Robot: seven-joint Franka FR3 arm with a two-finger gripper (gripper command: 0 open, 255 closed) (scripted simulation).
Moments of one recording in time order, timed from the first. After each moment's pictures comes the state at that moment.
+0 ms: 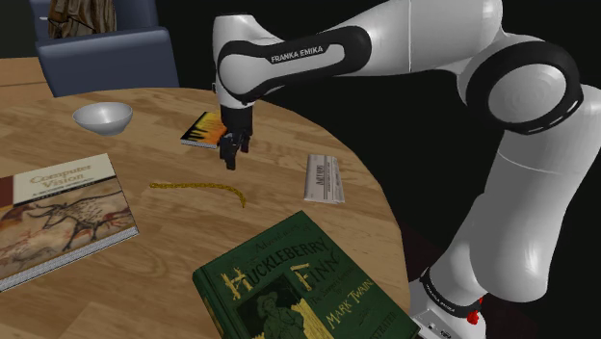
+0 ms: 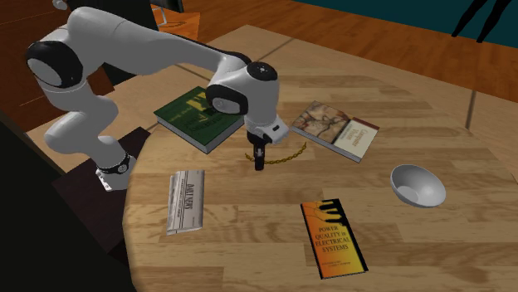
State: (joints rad) arm 0.30 0.28 0.13 -1.68 0.03 1.92 -0.22
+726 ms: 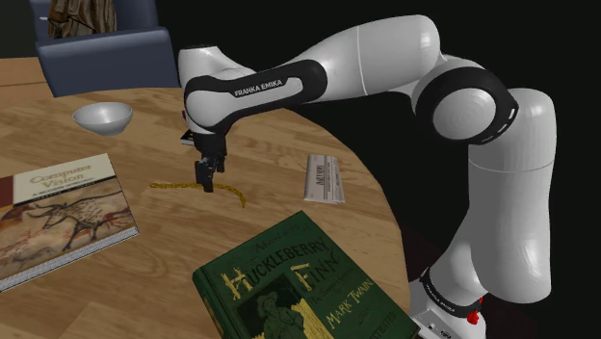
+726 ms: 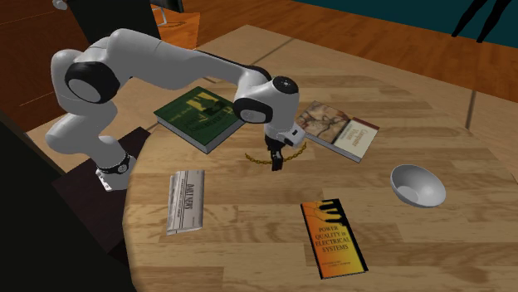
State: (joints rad) arm 0.36 0.50 0.16 -1.51 0.00 1.95 -0.25
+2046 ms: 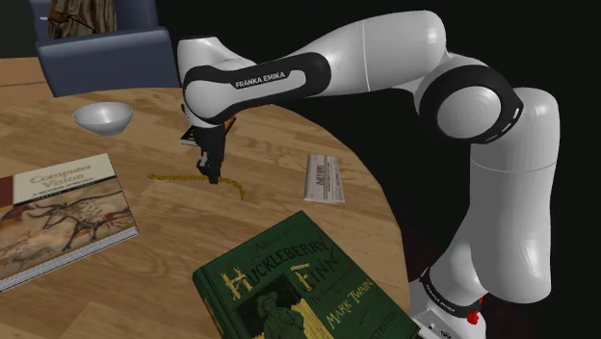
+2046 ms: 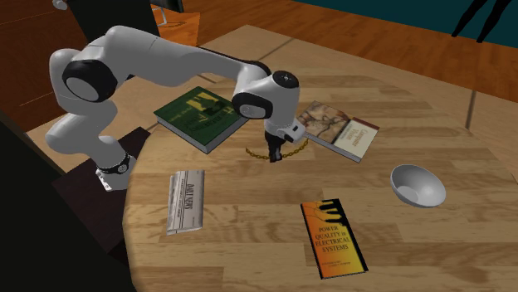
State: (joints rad) arm 0.36 0.48 0.16 -1.50 0.00 1.91 -0.26
